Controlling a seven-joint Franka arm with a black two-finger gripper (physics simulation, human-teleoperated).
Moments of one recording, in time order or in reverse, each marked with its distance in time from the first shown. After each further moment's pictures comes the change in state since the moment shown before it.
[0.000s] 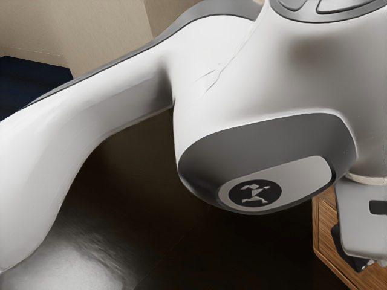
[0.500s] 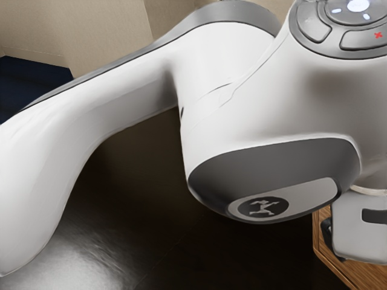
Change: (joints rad) arm -0.001 -0.001 0.009 -0.027 0.094 -0.024 0.051
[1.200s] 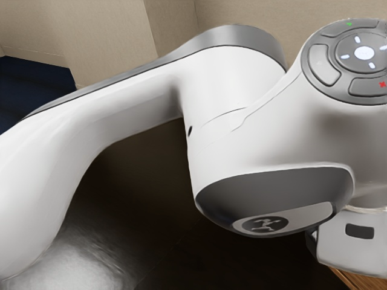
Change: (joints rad) arm 0.012 -0.030 0.034 -0.095 0.005 0.006 0.045
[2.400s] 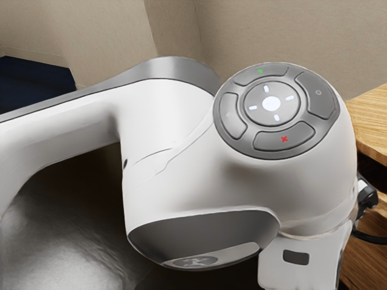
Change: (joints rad) arm 0.040 -0.247 0.068 -0.310 -0.100 0.131 -0.011
